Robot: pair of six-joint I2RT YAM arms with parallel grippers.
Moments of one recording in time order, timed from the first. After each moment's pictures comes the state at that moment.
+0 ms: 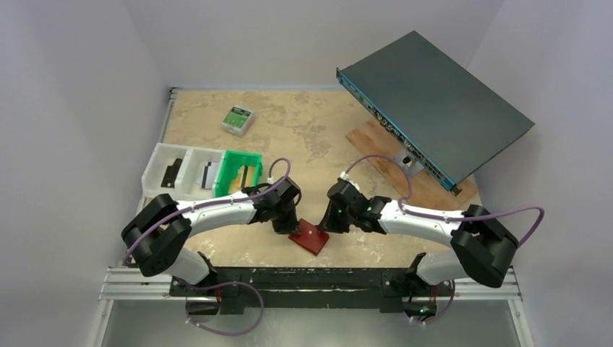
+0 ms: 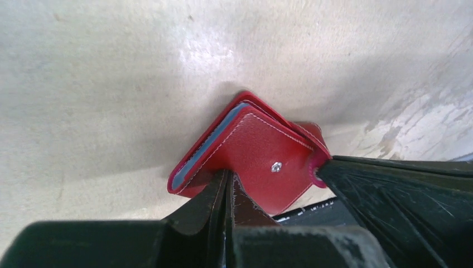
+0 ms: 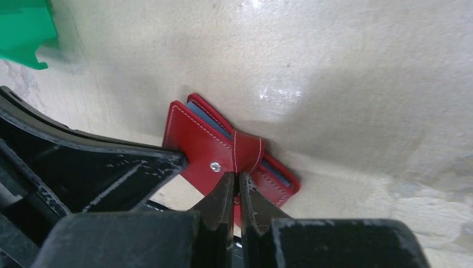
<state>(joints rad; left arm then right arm) -0.87 1.48 0.76 -0.40 0.08 -1.08 0.92 1.38 0.67 -0.24 0.00 1.13</state>
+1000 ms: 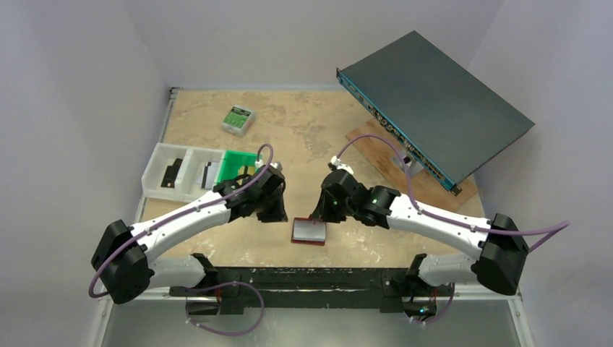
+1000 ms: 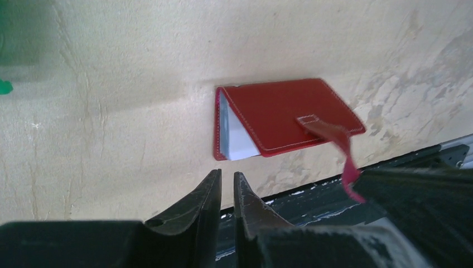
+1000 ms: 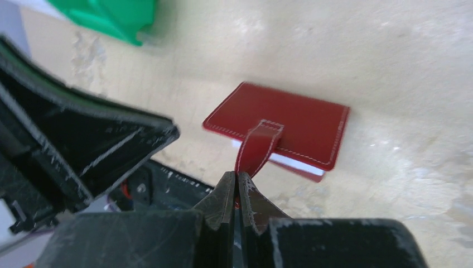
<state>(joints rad) -0.81 1.23 0.87 -0.66 -0.02 -0.86 1.00 1.27 0.90 -0.46 0.07 1.00</state>
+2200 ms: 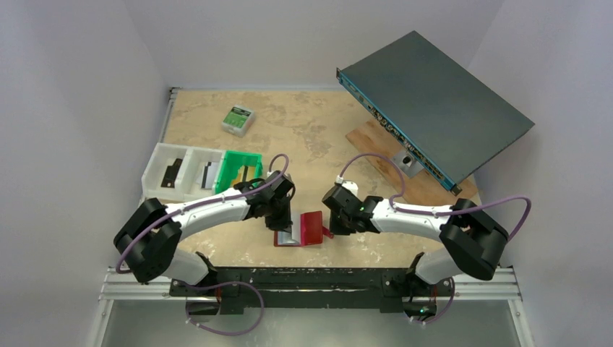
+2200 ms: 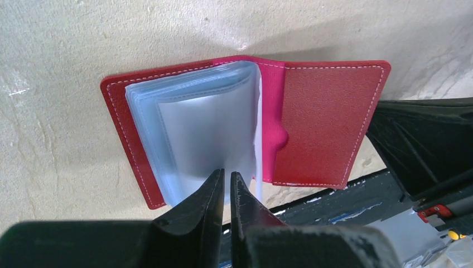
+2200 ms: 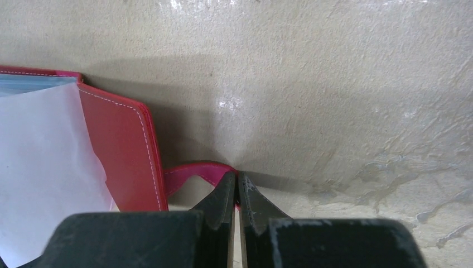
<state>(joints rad) -0.81 1.42 0.79 -0.51 0.11 -0.86 0.94 1.45 0.69 -0.37 0.16 0.95</state>
